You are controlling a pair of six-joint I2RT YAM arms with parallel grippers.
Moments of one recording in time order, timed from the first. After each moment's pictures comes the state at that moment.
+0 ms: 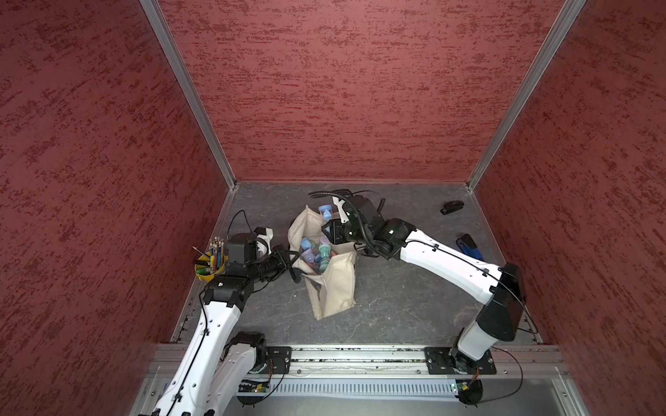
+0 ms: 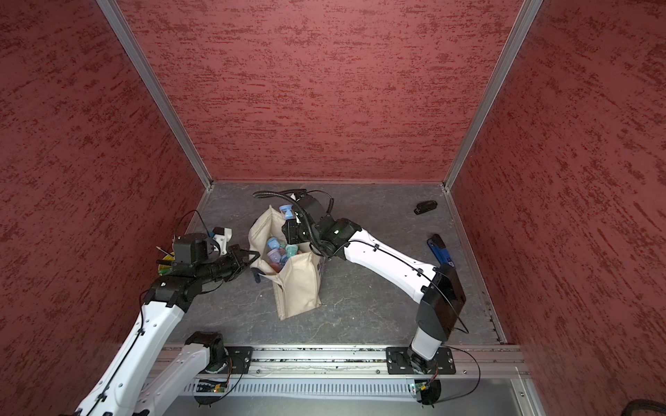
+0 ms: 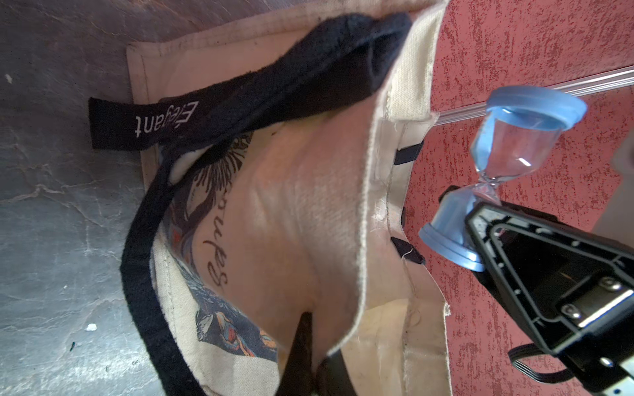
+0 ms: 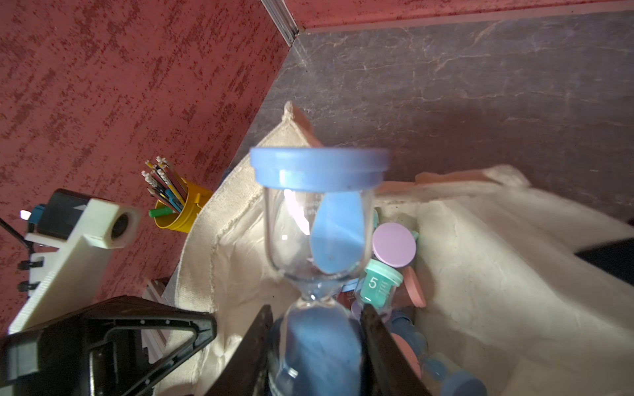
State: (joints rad) left arm -0.10 0.78 0.73 -0.61 0.56 -0.81; right arm 0.90 1.69 1.56 -0.47 -0.02 0.59
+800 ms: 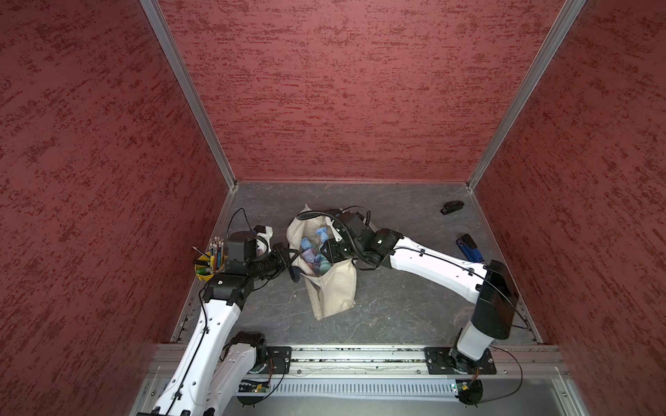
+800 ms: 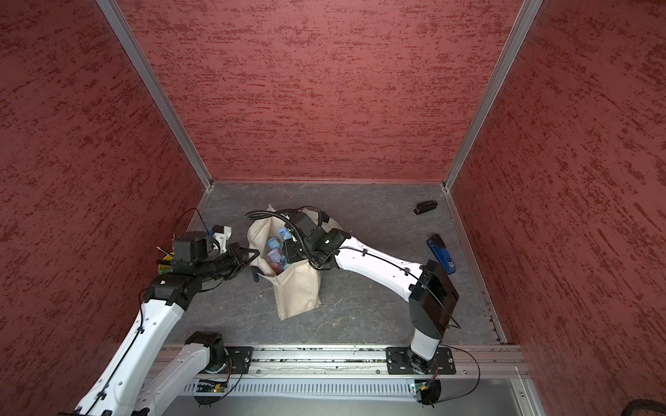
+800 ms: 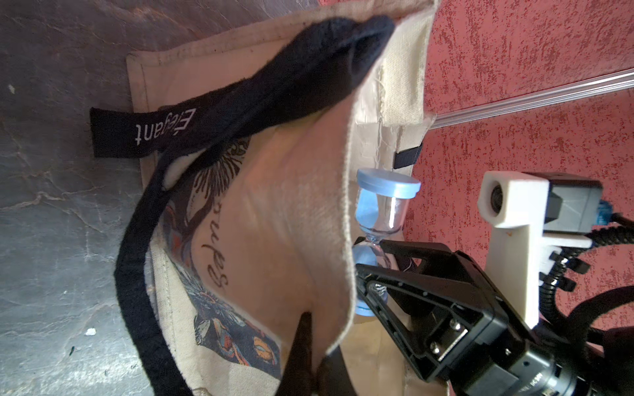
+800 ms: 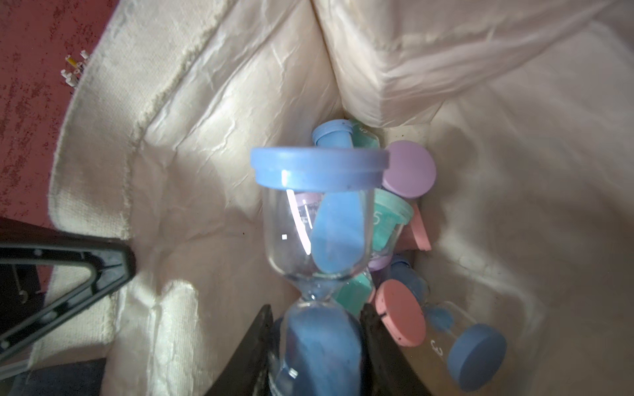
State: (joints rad) left arm -0.09 0.79 0.75 -0.61 0.56 -0.81; right arm 0.95 1.73 1.48 -0.53 -0.06 0.57
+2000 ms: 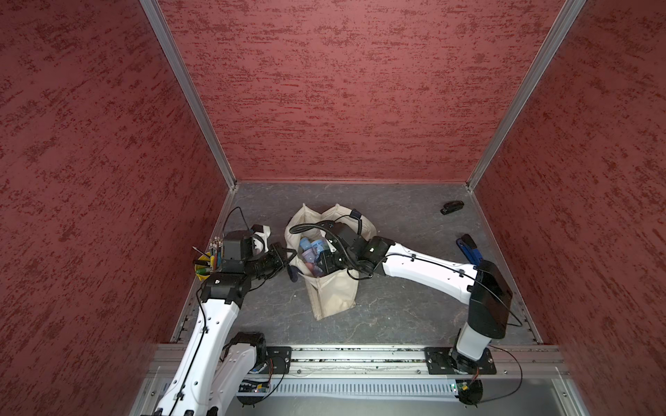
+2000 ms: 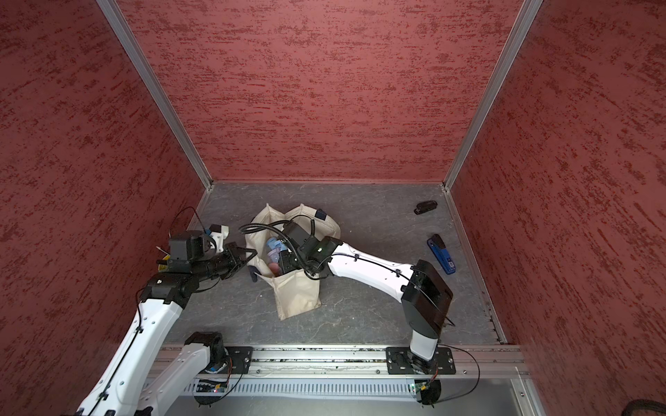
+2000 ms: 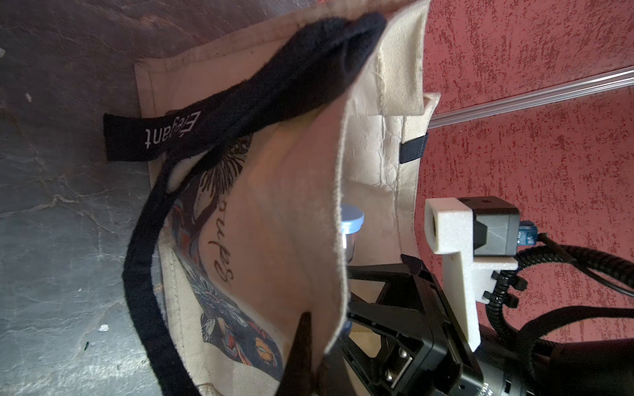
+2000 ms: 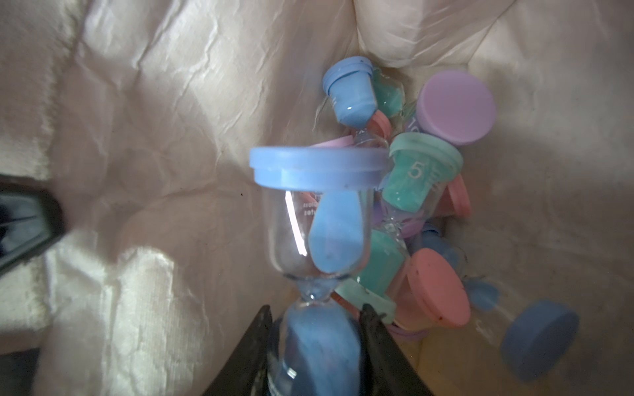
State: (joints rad) left arm -0.04 0.80 0.78 -0.65 0.59 -0.76; right arm 1.00 1.76 1.45 -0.53 -0.06 0.64
